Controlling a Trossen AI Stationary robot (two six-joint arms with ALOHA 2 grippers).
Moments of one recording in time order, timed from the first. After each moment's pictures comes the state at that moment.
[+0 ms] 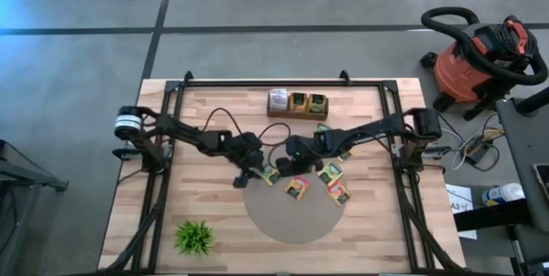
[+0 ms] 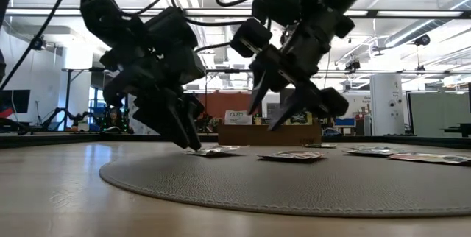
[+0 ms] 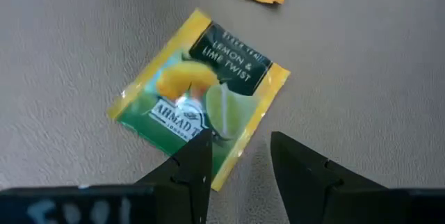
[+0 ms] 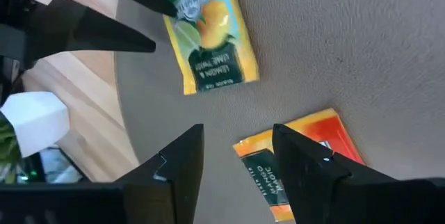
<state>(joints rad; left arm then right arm) 0.08 1.67 0.70 0.14 0.34 0.20 0.00 1.82 1.08 -0.23 -0.24 1.35</state>
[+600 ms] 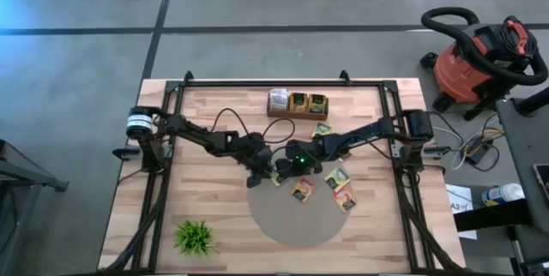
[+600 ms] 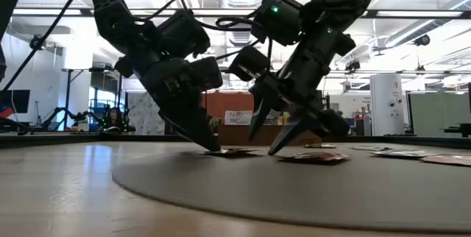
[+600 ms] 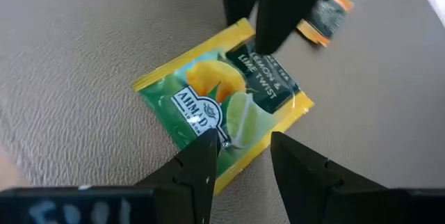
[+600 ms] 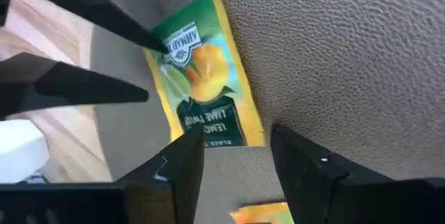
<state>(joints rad) 0.08 1.81 0.78 0.21 0.32 -0.14 0.01 1.90 1.03 -0.12 -0.19 1.39</state>
